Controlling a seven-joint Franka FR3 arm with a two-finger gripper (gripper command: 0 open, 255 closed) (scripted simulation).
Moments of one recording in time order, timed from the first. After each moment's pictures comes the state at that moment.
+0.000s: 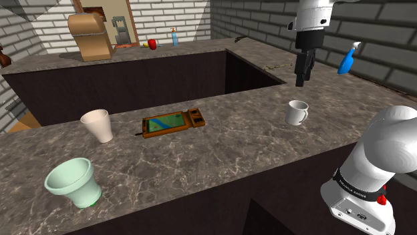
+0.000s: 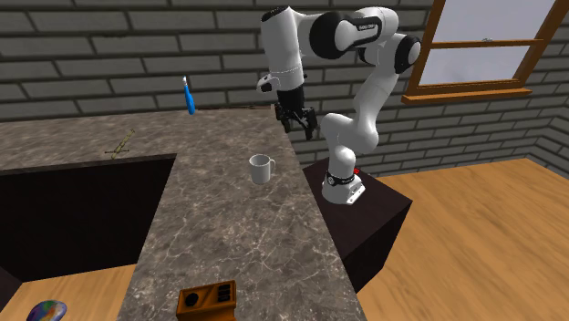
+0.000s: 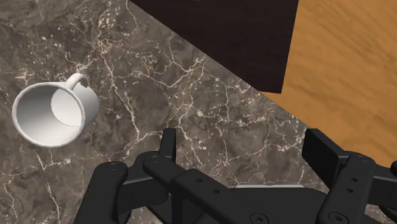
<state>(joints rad) 0.01 -0.76 -0.04 -2.37 0.06 1.42 -0.15</state>
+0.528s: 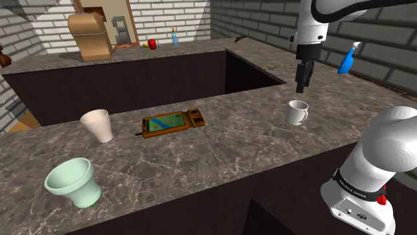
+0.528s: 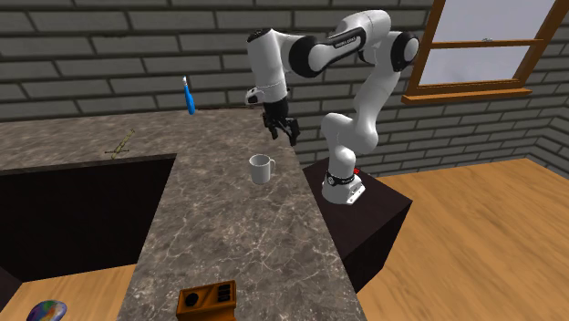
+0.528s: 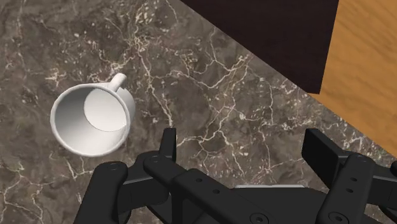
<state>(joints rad) -0.04 -0.72 -0.14 -2.46 -0.04 1.55 -0.26</state>
